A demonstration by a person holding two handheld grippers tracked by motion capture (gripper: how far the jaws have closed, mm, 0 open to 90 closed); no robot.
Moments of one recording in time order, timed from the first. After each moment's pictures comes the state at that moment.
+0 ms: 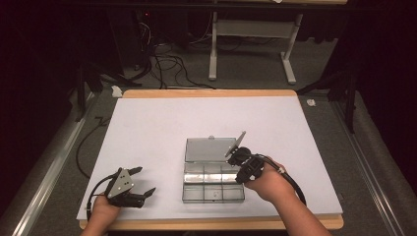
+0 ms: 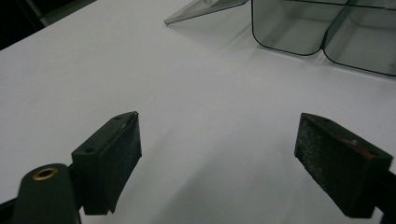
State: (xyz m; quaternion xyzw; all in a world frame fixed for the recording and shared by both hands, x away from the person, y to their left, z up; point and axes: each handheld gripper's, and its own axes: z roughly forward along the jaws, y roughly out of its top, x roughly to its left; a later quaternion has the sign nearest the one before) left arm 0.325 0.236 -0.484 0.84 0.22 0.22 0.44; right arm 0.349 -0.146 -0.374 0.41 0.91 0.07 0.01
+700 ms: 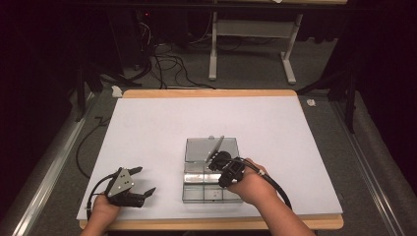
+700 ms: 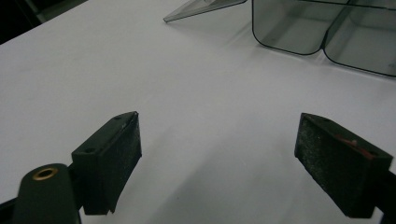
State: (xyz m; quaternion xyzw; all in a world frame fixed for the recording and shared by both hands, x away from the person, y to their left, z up) left arm 0.326 0.236 -0.484 0.84 0.22 0.21 0.44; right arm 0.346 -0.100 -0.381 0.36 0.93 0.08 0.01
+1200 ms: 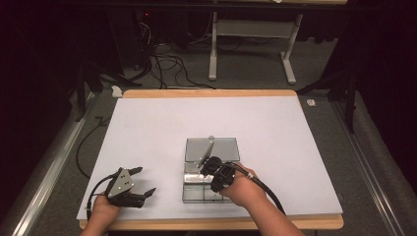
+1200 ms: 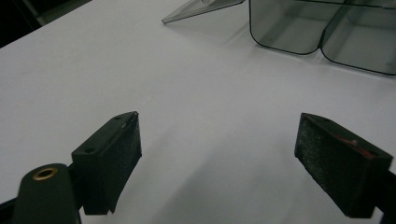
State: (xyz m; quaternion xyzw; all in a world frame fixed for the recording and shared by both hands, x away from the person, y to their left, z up) left arm 0.325 0.236 -0.484 0.85 0.22 0.22 0.44; right arm 0.349 -0.080 -0.408 0.34 0.94 0.06 -0.01
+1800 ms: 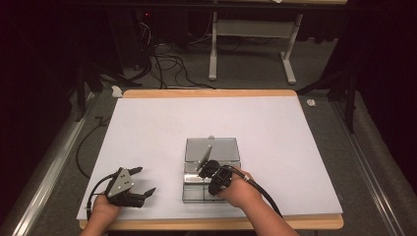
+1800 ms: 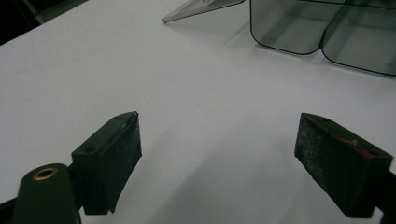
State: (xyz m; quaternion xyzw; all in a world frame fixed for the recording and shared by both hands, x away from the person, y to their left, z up) left arm 0.325 0.236 -0.484 0.85 0.21 0.22 0.44; right arm 0.353 -0.077 -0.430 0.35 0.94 0.07 -0.03
